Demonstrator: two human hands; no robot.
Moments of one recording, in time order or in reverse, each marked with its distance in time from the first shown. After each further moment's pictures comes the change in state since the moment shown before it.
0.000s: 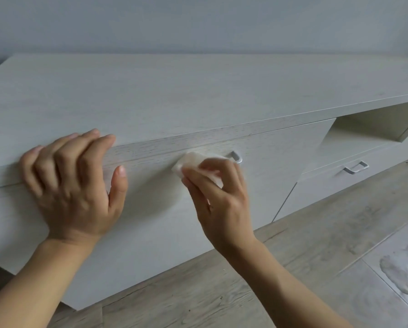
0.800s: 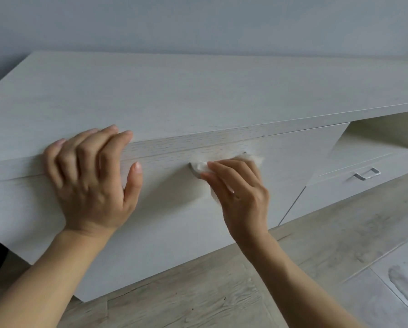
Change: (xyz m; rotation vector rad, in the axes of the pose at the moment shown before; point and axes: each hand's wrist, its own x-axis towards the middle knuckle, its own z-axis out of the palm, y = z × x) left_hand 0.004 0.005 -0.001 0.112 0.079 0.013; right_hand 0.001 0.020 0.003 0.076 0.060 0.011
